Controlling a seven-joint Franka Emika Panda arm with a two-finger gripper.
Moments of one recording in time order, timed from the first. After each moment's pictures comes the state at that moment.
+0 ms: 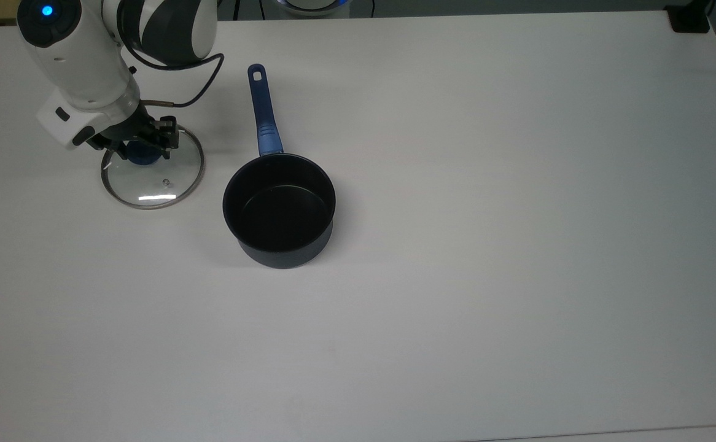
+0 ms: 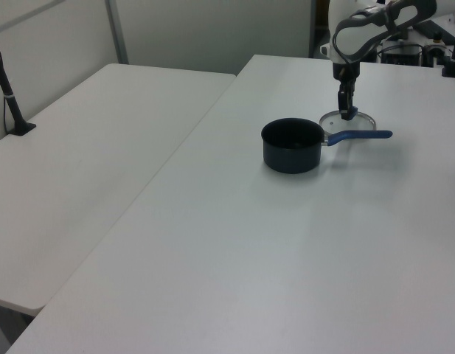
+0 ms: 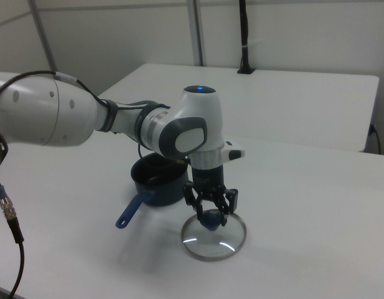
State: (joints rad) arm -0.13 0.38 -0.24 -1.78 0.00 2.06 -0.44
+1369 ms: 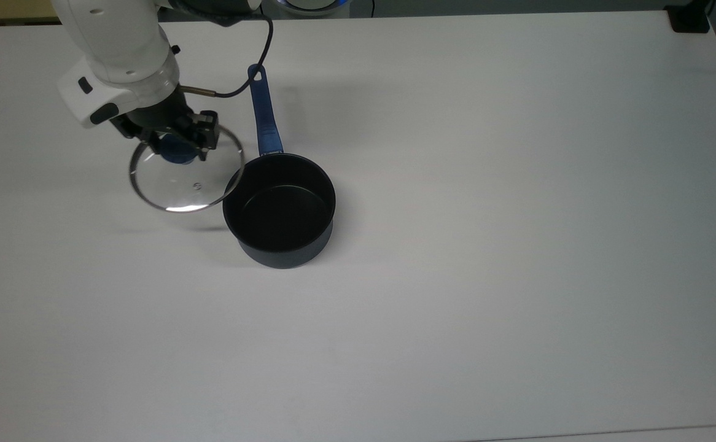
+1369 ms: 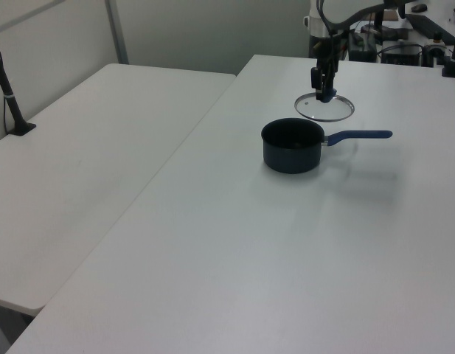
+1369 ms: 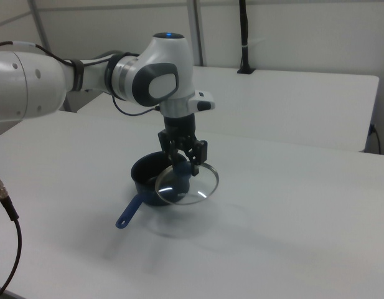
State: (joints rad) arm 0.02 0.33 -0.26 -1.59 0.06 1.87 -0.13
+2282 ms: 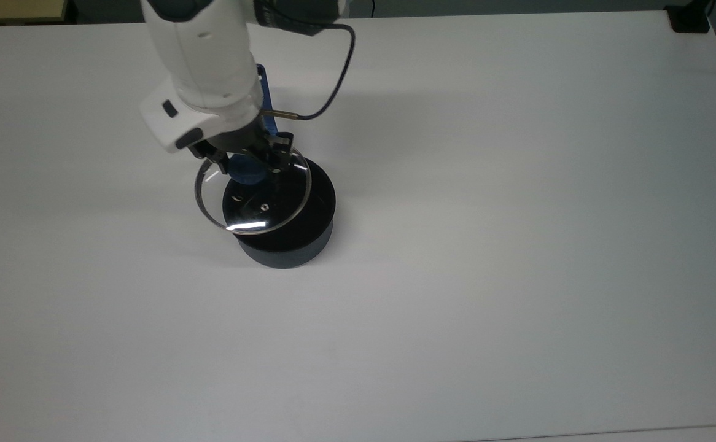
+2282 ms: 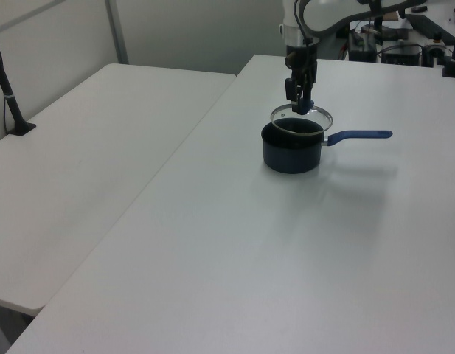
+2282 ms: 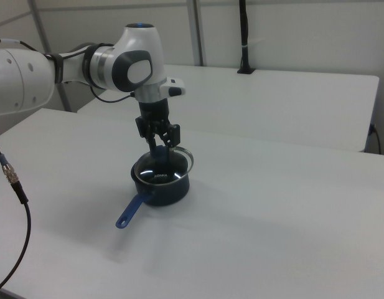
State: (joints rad) arm 0.16 0.41 -0.25 -1.47 0.08 1.83 0.03
